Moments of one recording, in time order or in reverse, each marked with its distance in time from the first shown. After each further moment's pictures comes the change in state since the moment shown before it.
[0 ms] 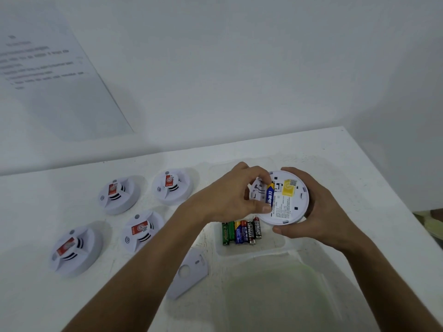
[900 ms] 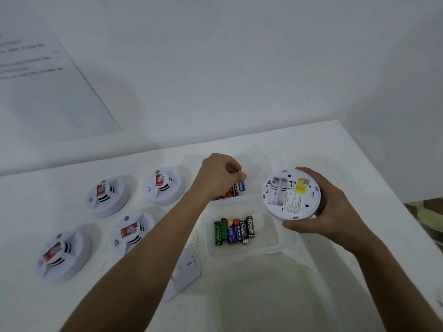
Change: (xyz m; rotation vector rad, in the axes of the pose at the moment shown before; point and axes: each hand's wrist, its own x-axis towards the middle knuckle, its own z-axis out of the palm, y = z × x) left_hand 0.057 -0.046 0.008 -0.052 0.365 -0.279; right_hand -0.014 0.014 -0.027 0.005 0.073 0.092
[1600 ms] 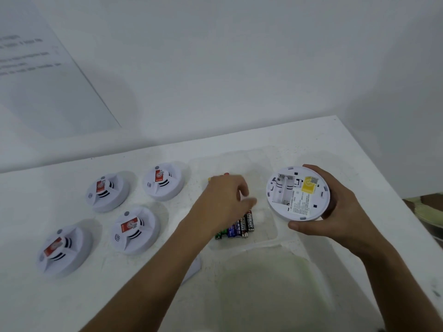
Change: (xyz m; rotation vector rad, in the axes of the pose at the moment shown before) left_hand -0.064 0.008 0.008 0.285 -0.083 0.129; right_hand -0.019 -0.007 -0.002 0.074 0.027 0.013
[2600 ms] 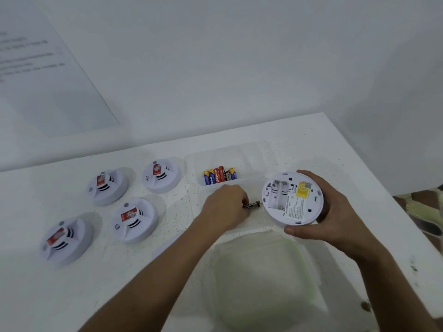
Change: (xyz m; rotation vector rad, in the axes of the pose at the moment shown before) left_hand -0.011 0.003 0.043 0.182 -0.152 -0.020; right_hand -0.040 -0.006 0.003 0.012 -0.017 0.030
